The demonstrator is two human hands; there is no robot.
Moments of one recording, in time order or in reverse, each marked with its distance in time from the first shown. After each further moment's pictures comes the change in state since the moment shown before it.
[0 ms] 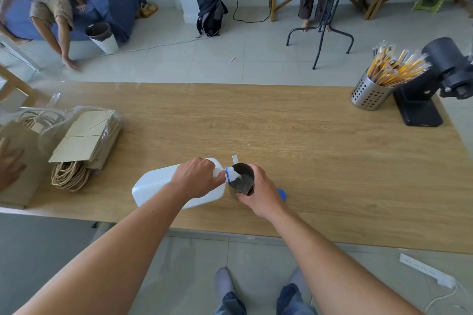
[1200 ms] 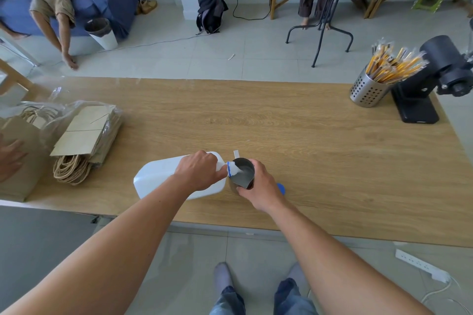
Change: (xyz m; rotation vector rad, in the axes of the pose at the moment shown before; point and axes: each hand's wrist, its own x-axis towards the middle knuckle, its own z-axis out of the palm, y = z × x) left_hand 0.001 0.005 -0.002 0.050 -0.004 0.024; right_hand -0.008 -0.009 -0.006 -0.019 -0.001 0.047
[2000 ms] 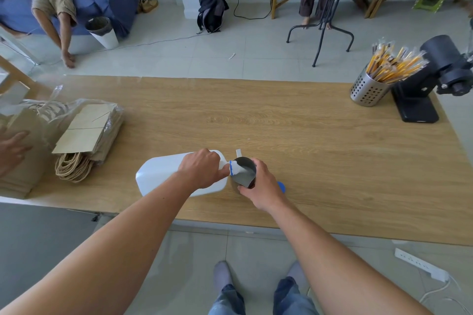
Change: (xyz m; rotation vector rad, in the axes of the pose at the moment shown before) left_hand -0.002 0.006 -0.002 0.033 -0.005 0.031; right_hand -0.002 0.004 0.001 -0.017 0.007 0.021
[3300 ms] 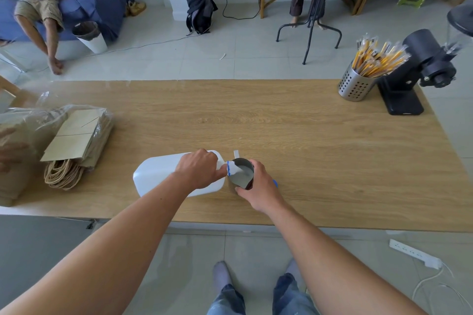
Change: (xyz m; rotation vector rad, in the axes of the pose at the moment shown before) left_hand 0.004 0.016 -0.002 0.020 0.005 0.028; right_hand -0.012 0.010 -0.008 0.034 0.032 0.021
